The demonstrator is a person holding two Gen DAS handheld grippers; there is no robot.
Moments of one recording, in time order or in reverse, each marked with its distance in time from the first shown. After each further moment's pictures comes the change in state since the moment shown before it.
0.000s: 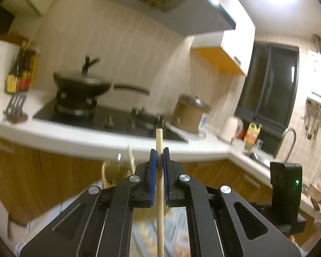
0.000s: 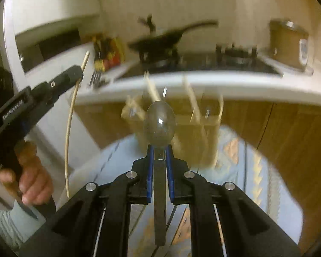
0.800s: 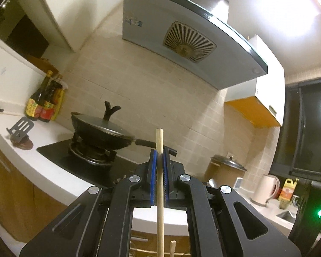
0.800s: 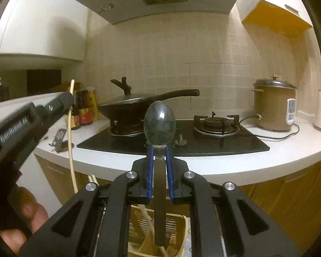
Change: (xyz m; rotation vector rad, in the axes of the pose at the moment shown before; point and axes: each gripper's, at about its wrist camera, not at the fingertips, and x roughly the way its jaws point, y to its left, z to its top) left arm 0.100 -0.016 0.017 -0.078 -0.411 0.252; right arm 0.052 -0.041 0.088 -0.089 -0.400 -0.158
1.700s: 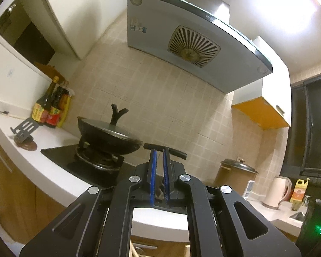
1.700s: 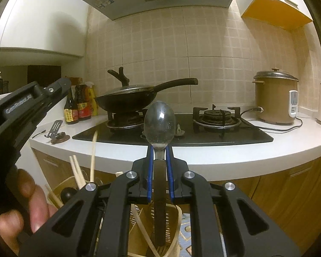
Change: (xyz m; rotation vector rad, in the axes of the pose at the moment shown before) left arm 0.011 0.009 -0.029 0.035 -0.064 0.053; right arm 0.013 -0.012 -0.038 0.001 0.008 0.013
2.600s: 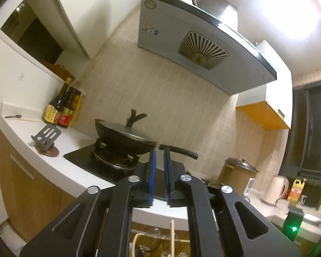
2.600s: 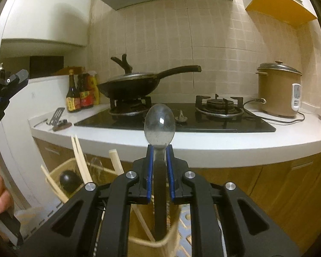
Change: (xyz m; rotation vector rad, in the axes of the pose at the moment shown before) left arm -0.051 0.059 0.047 -0.015 0.050 0.005; right arm -0.002 0.001 -0.018 -0.019 0.077 0.015
